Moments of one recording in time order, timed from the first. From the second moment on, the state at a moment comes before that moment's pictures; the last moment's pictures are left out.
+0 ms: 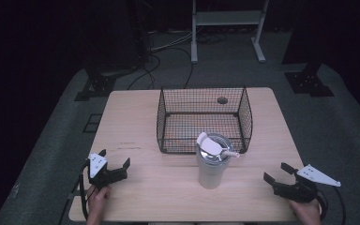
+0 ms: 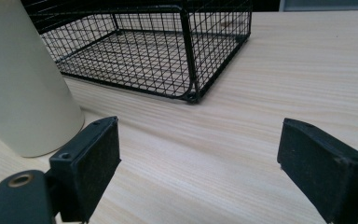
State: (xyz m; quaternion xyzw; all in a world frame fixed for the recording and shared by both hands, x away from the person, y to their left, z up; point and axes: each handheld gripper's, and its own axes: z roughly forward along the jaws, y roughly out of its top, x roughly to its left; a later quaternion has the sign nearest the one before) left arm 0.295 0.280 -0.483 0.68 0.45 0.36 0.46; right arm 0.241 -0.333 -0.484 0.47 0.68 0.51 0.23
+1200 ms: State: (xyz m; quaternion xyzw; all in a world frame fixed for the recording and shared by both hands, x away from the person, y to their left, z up) left arm 0.294 0.280 -0.483 0.68 0.45 0.36 0.46; right arm 0.242 -0.284 -0.439 0.37 0.75 0.50 0.21
